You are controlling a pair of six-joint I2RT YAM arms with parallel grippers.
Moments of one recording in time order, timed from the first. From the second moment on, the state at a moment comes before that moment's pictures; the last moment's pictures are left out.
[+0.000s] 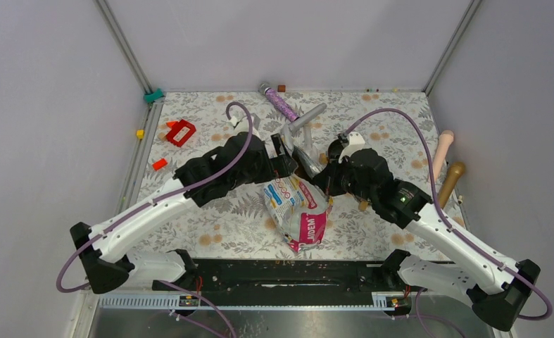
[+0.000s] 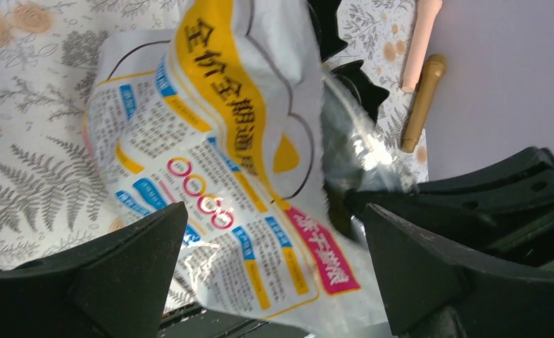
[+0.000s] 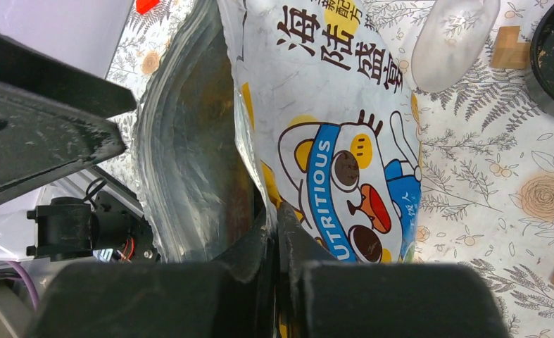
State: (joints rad) left arm -0.94 1.19 1.28 -0.68 -0.25 -0.93; right arm 0.78 0.95 0.94 -0.48 0.04 0.56
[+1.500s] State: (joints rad) left arm -1.09 1.08 1.33 -1.02 -0.51 -1.06; right arm 0.85 0.90 0.98 -0.53 0.33 0.45
